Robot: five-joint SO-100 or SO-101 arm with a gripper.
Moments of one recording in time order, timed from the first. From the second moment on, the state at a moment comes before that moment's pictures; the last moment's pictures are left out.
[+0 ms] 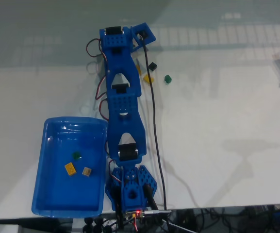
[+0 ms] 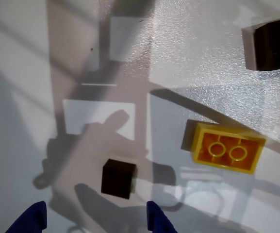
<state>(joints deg) -1.1 54.3 55.0 70.6 -21.4</state>
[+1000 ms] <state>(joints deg) -0.5 46.3 47.5 72.7 -21.4</state>
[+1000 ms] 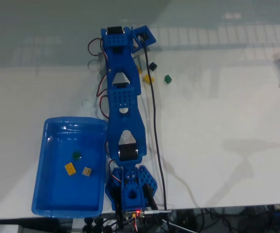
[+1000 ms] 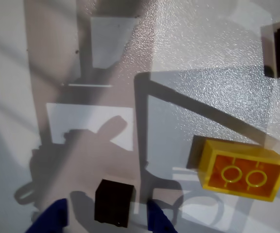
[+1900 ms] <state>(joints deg) -4.8 73.2 61.2 78.2 -26.7</state>
